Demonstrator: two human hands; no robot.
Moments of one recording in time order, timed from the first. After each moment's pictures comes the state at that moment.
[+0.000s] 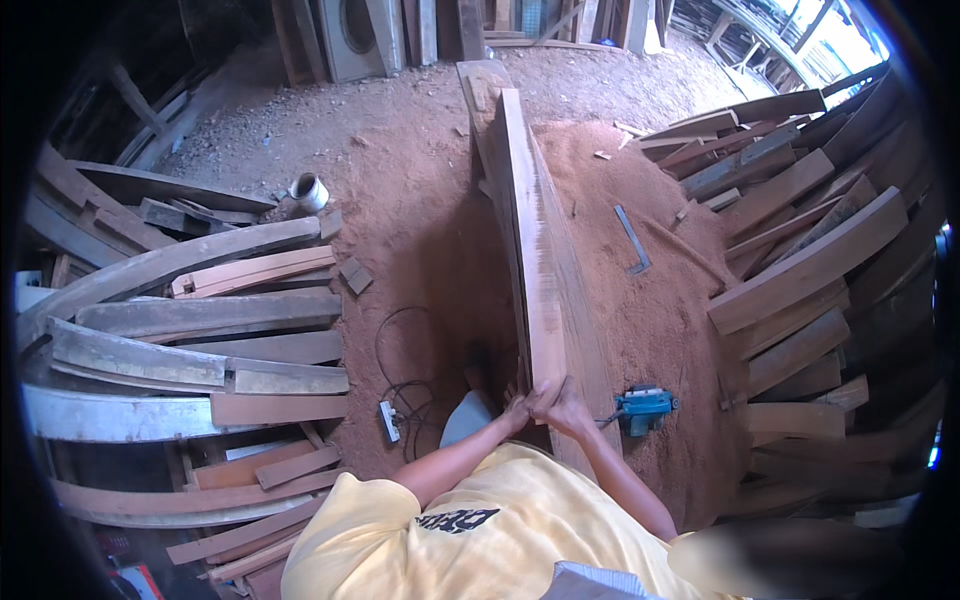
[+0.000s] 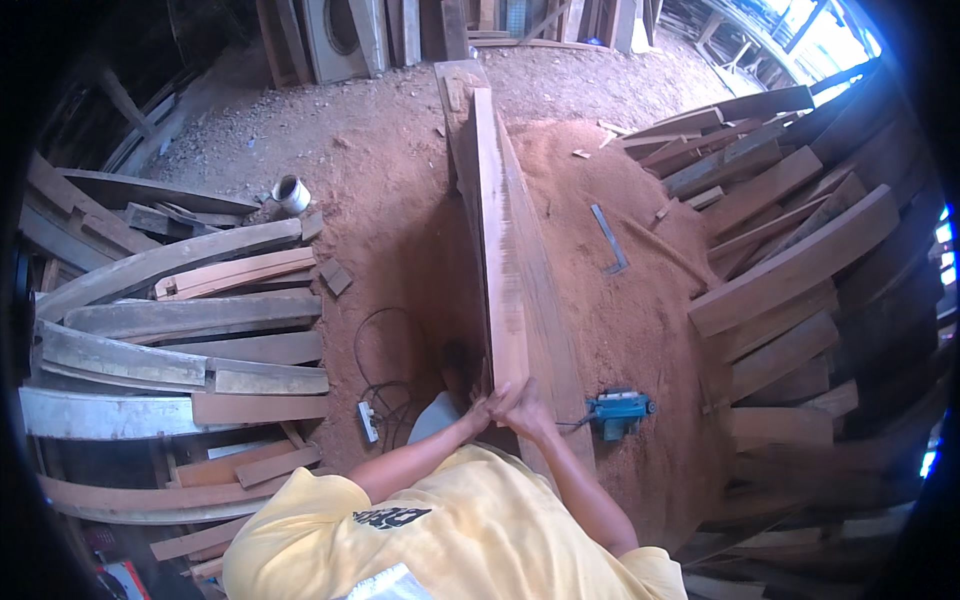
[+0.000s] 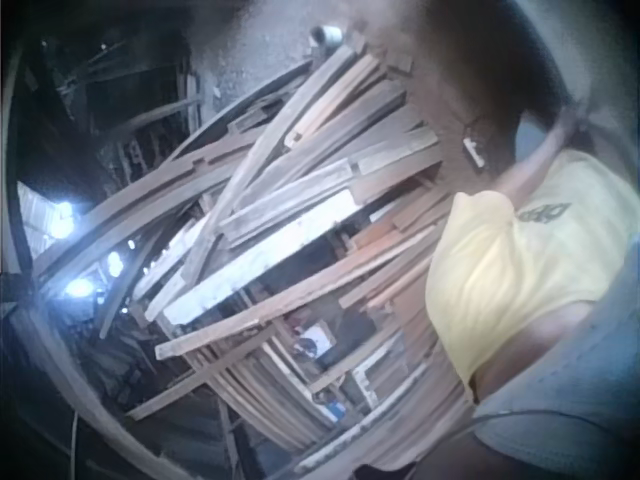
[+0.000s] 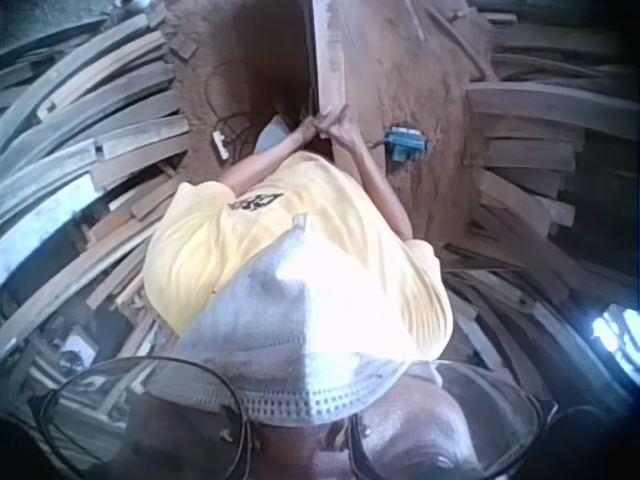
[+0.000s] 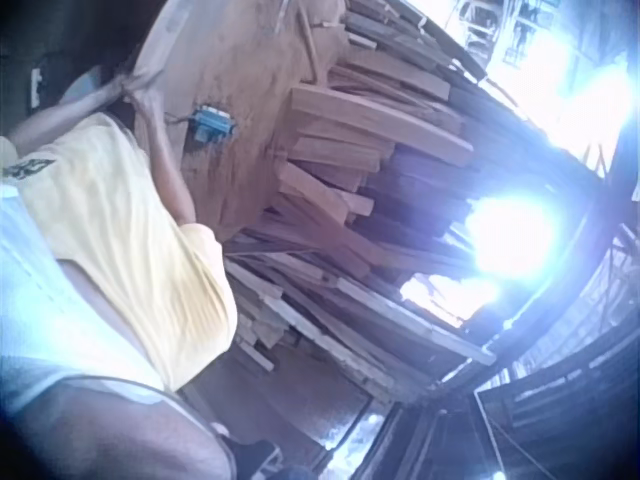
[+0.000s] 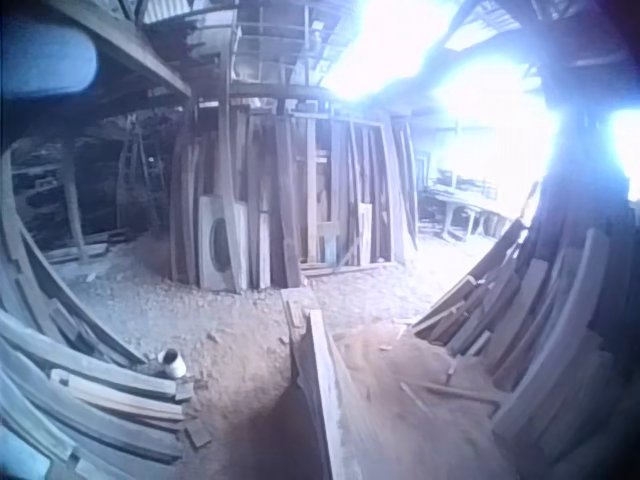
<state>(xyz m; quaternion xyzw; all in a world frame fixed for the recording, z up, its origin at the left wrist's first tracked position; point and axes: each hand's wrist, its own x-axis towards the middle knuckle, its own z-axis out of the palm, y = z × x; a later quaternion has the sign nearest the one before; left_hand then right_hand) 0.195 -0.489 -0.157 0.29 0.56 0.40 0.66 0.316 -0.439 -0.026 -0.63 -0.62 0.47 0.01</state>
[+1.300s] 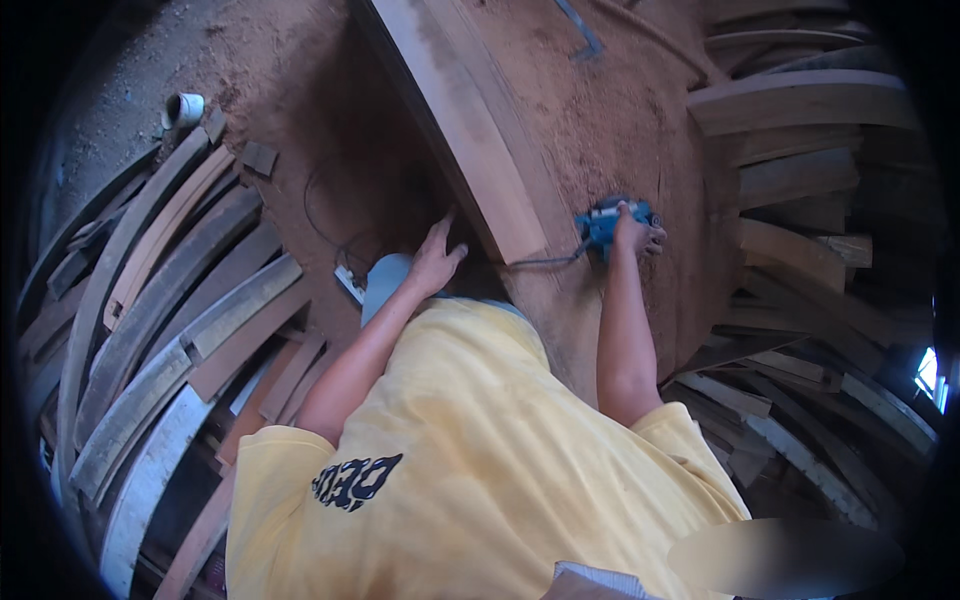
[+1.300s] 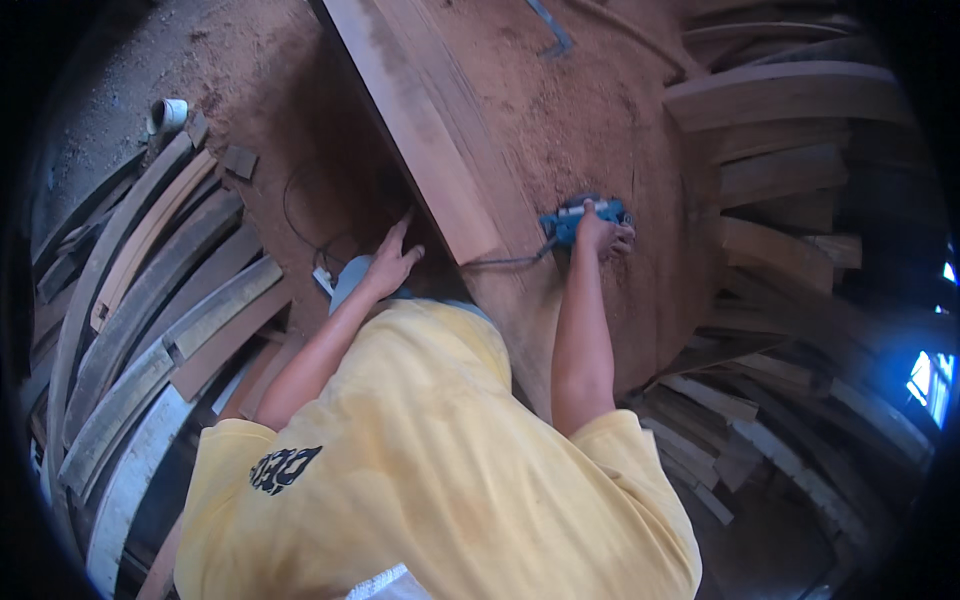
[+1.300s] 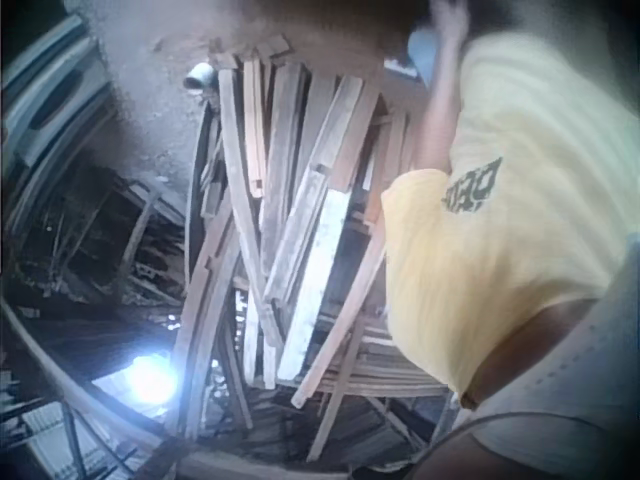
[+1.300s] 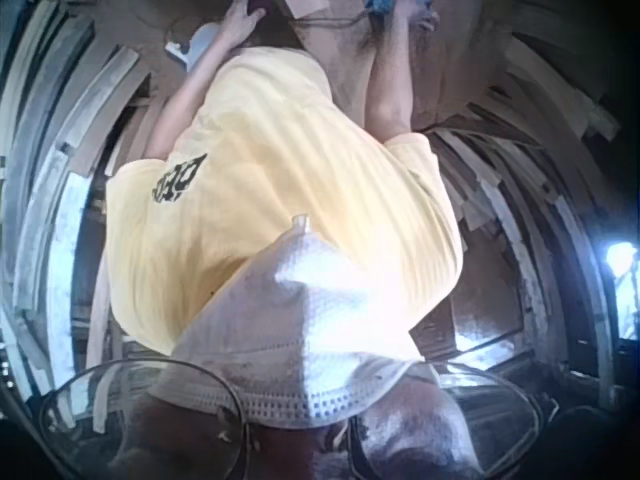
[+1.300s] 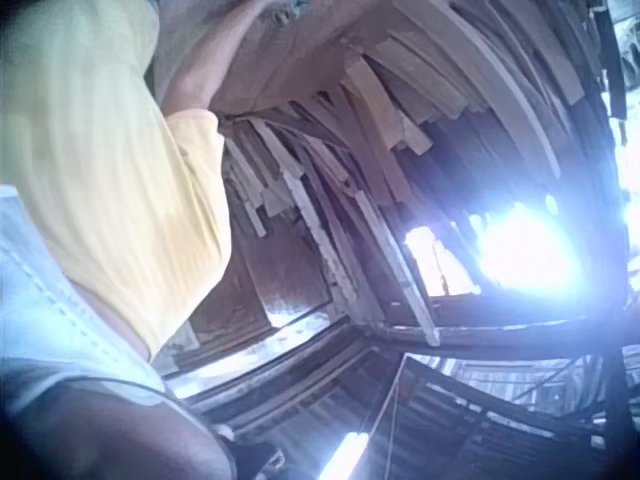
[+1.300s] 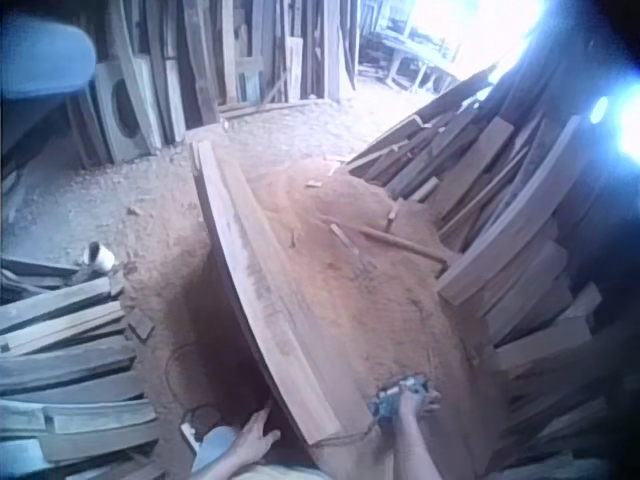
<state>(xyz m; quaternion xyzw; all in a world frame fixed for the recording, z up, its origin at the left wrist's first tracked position) 0.131 -0.454 -0.138 0.52 0.61 0.18 0.58 0.512 -0.361 -0.147 -0.98 -0.15 0.07 0.08</state>
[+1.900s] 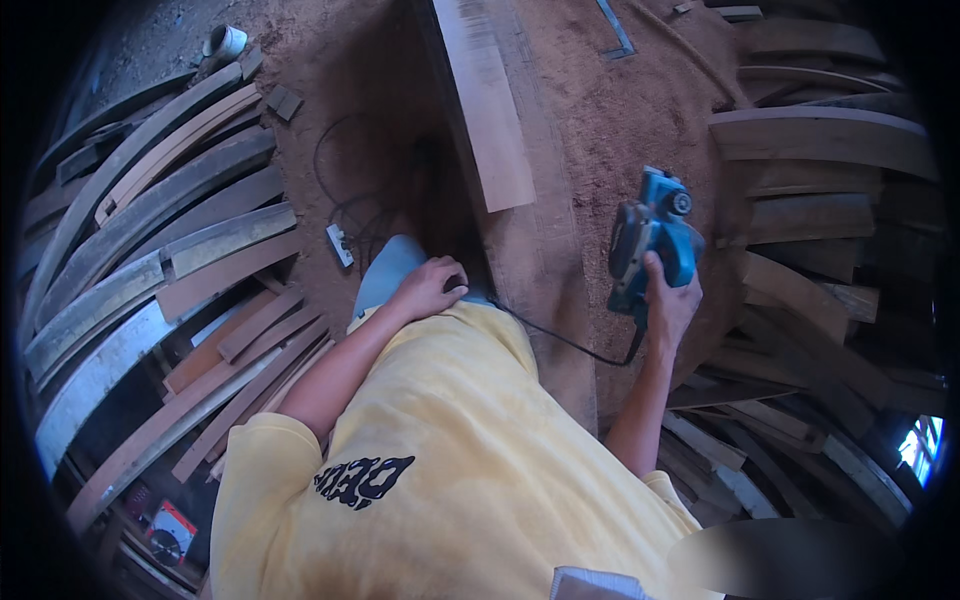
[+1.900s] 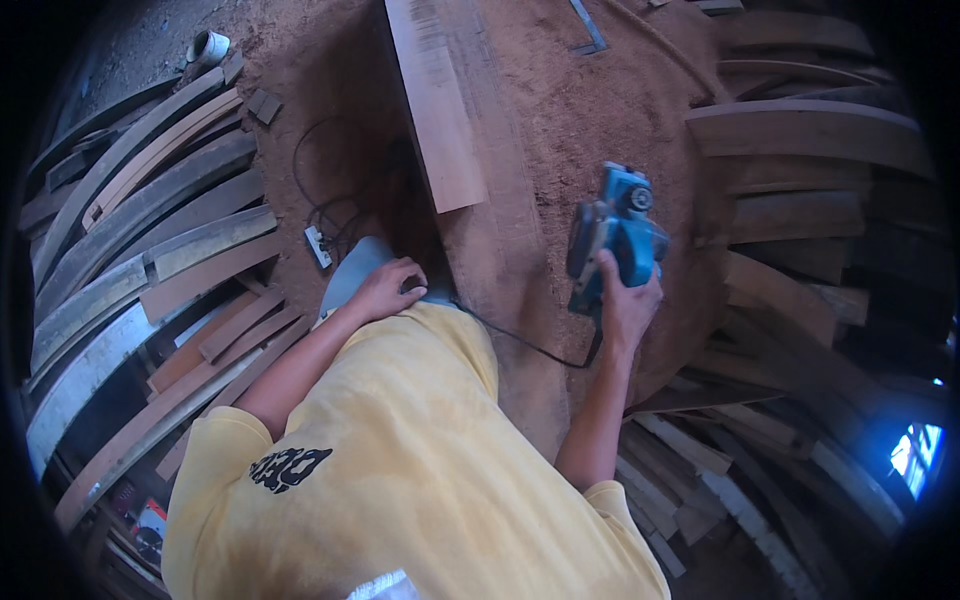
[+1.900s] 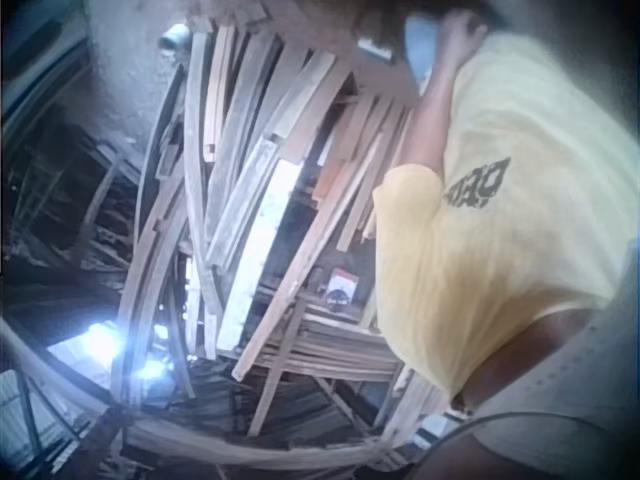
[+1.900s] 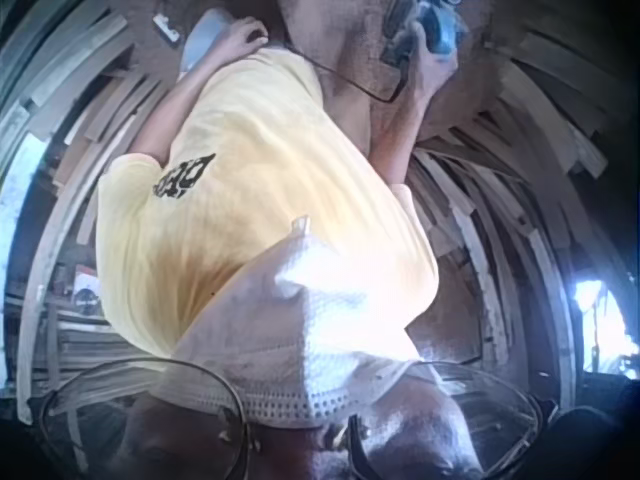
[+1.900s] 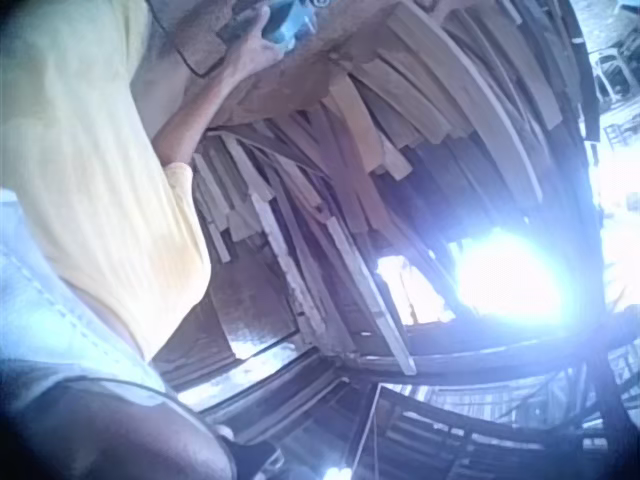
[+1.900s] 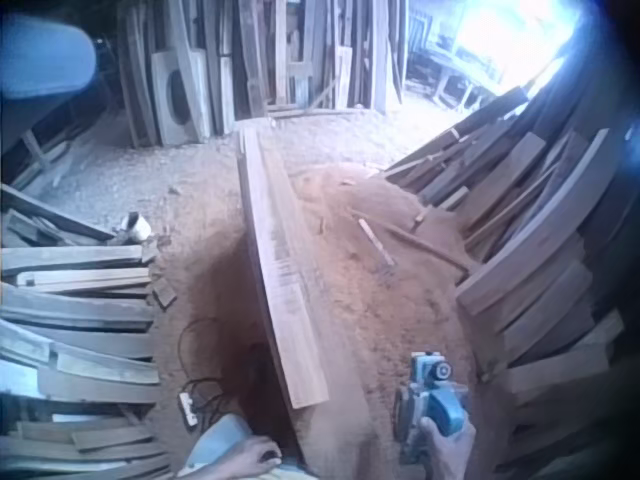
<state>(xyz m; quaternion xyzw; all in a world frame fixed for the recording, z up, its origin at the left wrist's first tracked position) 0.182 -0.580 -0.131 0.63 0.55 0.13 0.54 0.533 -0.465 0.052 -0.80 -0.44 0.29 0.27</state>
